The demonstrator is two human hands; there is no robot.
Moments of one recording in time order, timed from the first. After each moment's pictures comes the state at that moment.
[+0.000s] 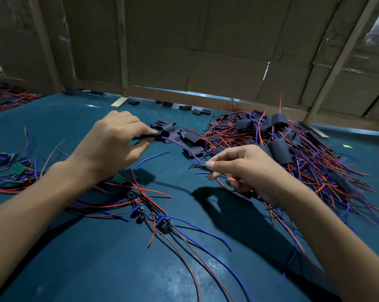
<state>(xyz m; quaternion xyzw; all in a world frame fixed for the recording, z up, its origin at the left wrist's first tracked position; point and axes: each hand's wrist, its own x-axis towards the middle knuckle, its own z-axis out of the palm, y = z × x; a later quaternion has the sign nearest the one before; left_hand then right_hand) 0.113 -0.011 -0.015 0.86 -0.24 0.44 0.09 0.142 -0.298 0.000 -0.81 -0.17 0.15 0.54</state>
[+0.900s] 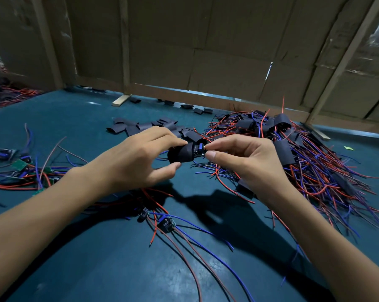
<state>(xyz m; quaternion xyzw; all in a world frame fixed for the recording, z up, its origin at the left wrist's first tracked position) 0.109 -0.040 -0.025 0.87 -0.34 0.33 0.13 0.140 -0.289 -0.010 -0.71 -0.30 -0.02 0.64</state>
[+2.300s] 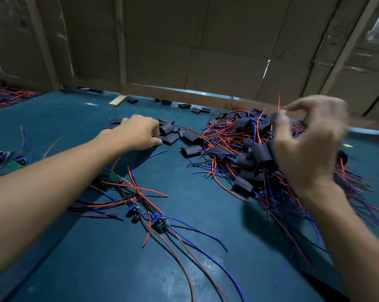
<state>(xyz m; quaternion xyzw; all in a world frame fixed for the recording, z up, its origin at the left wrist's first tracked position) 0.215 -0.017 -0.021 1.00 -0.01 0.08 0.05 0.161 -0.345 0.015 -0.79 -0.12 -0.55 0.25</state>
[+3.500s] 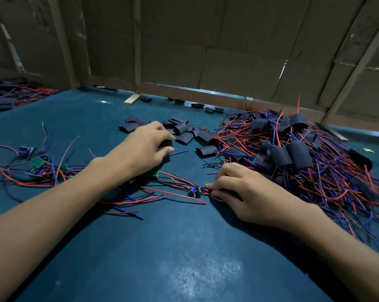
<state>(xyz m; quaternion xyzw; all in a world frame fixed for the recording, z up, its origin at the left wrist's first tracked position) 0.144 -0.019 -0.037 0.95 -0.10 0.24 0.18 0.143 -0.296 -0.039 -0.84 -0.51 -0.10 0.14</state>
